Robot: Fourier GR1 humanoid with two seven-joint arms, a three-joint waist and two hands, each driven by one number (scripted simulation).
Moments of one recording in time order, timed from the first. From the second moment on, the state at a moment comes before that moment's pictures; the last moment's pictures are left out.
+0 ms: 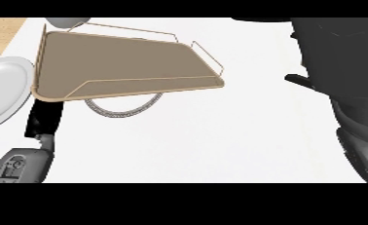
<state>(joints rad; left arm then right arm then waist) -0.18 0.36 -0.05 -1.45 -0.07 0.17 0.09 -1.53 -0.23 0.00 -1.05 1.01 0.11 1.07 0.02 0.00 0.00</state>
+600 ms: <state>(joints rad) -0.17 0.34 -0.04 -1.44 -0.08 0.16 0.06 -1.68 -0.40 -0.11 -0.77 0.99 0.18 0.92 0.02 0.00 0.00</state>
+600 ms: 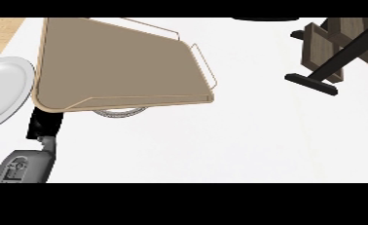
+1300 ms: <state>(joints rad) -0.19 0.34 -0.03 -1.42 -0.09 0.15 0.07 -1.65 -0.64 0.01 -0.54 1.17 0.23 0.67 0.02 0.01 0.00</state>
